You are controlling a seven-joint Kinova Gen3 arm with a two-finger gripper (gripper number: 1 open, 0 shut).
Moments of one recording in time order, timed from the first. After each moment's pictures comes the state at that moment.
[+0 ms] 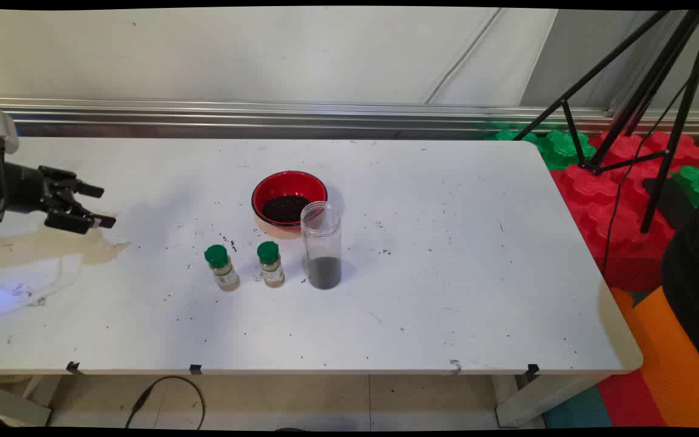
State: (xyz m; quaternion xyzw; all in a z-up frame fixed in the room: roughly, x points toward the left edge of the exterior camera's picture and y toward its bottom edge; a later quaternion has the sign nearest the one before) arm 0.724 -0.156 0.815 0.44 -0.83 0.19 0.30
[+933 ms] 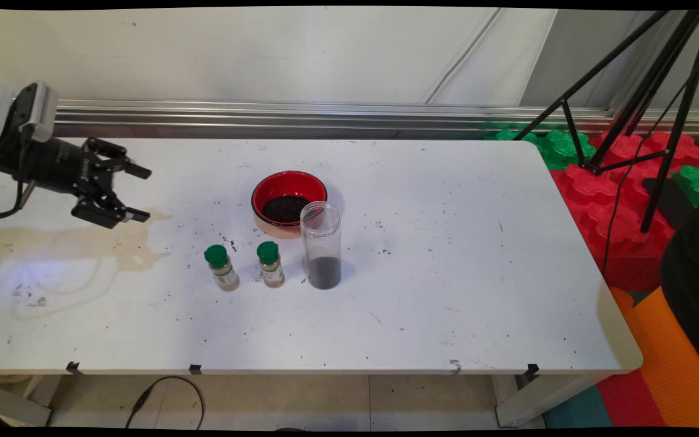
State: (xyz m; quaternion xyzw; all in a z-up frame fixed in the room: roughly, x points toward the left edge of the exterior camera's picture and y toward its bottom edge) arm 0.639 -0.195 0.873 0.26 -0.90 0.19 0.30
